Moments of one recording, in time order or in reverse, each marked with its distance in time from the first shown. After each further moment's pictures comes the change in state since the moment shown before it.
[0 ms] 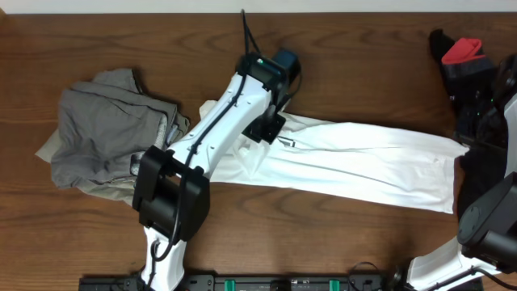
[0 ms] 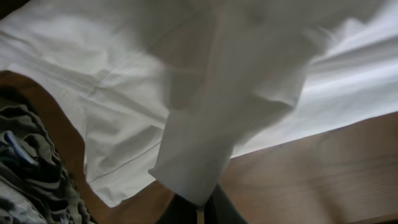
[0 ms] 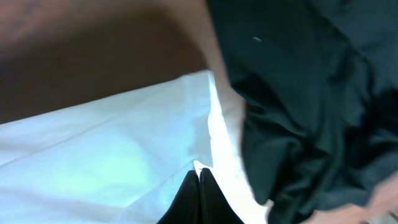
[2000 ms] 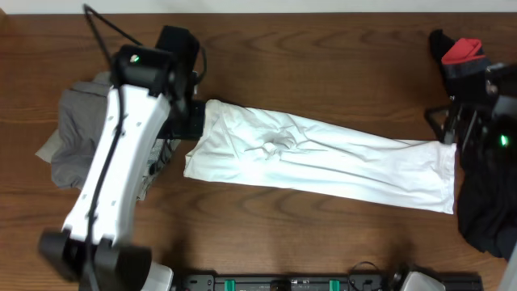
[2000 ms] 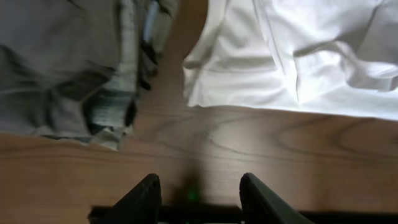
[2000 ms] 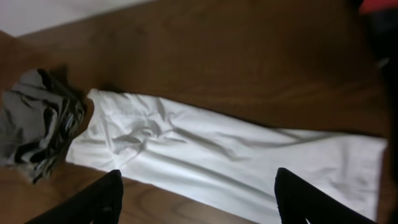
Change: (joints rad) left arm 0.334 -0.437 -0.092 -0.167 -0.031 -0.156; right arm 0.010 -0.630 0.000 -0.042 -0.722 -0.195
